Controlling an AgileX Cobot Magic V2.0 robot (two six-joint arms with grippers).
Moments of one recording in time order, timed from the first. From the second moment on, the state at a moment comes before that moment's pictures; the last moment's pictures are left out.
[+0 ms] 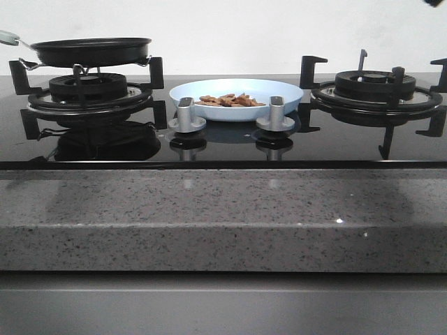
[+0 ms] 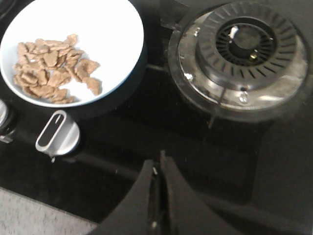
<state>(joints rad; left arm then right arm) -0.17 0.49 -0.54 -0.35 0.27 0.40 0.15 1.19 -1.11 0.21 0.73 -0.14</state>
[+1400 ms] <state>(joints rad) -0.17 0.49 -0.54 -0.35 0.27 0.40 0.15 0.25 -0.38 0.20 0.43 -0.14</state>
